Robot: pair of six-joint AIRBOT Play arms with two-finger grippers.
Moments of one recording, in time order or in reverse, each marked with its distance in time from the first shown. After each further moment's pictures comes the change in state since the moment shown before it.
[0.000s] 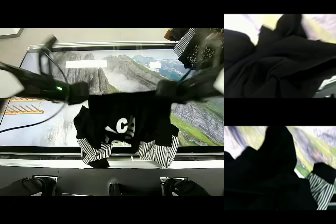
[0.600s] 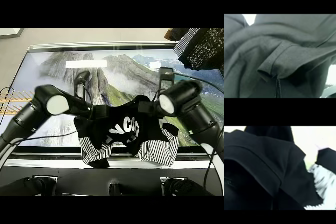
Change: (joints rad) left arm -0.145 -0.058 -0.187 0.020 0.145 -0.059; right arm 0.145 -0.047 -0.254 -0.129 -0.112 0.174
